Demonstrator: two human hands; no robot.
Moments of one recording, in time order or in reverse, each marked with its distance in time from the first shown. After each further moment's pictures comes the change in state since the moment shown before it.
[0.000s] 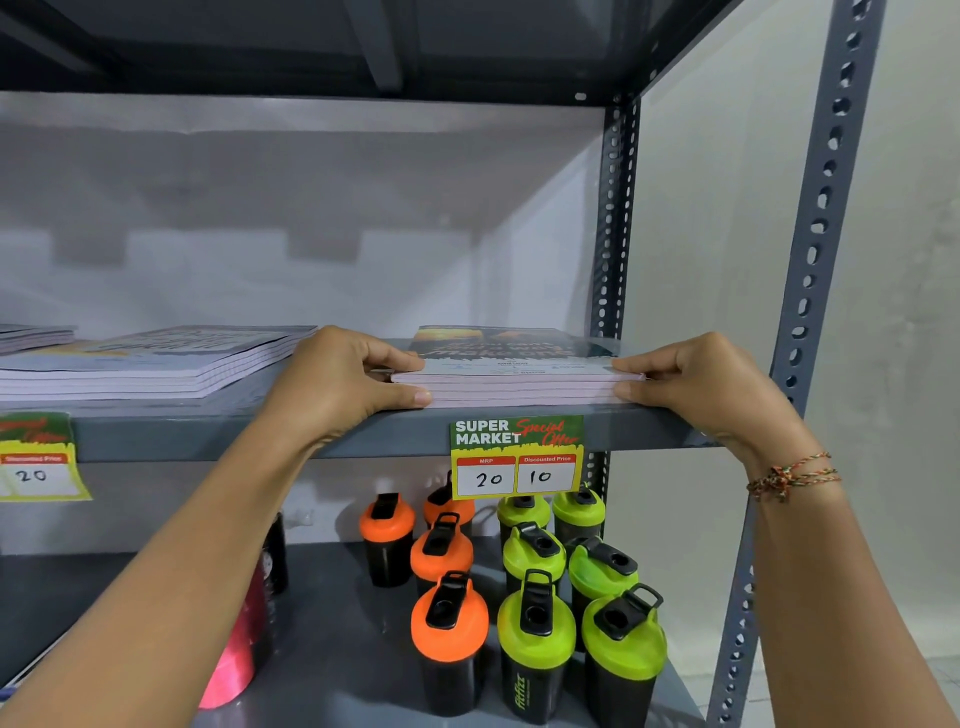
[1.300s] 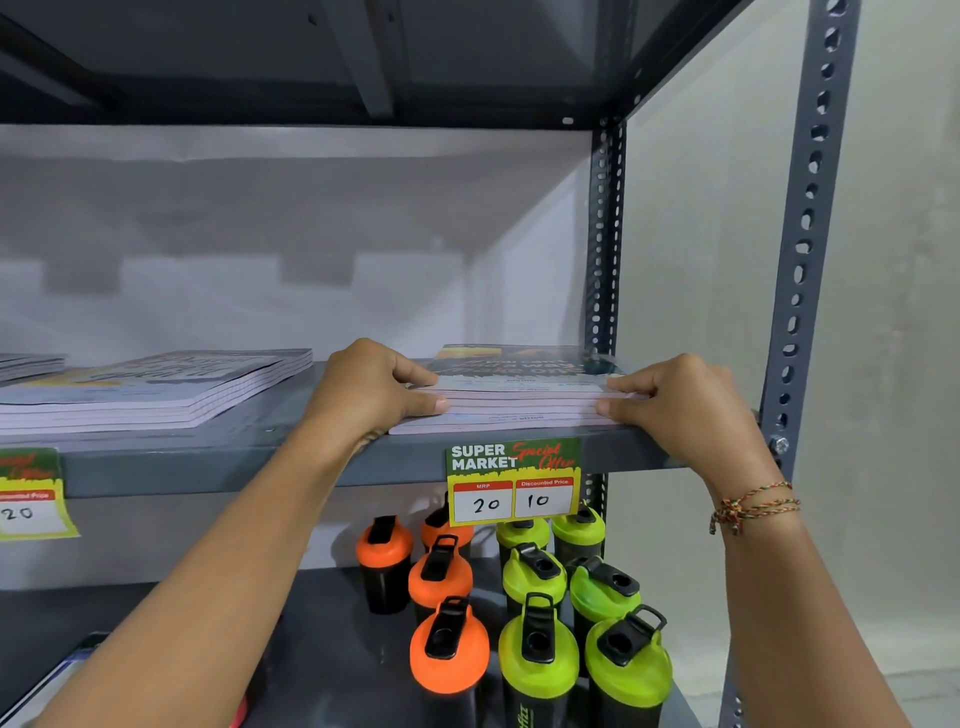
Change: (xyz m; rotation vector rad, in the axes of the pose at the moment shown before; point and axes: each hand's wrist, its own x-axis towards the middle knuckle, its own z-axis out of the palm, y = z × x) left_hand 0.024 0.013 0.018 0.015 0.032 -0.069; right_hand -0.003 -0.007 0.013 -0.067 0.139 -0.009
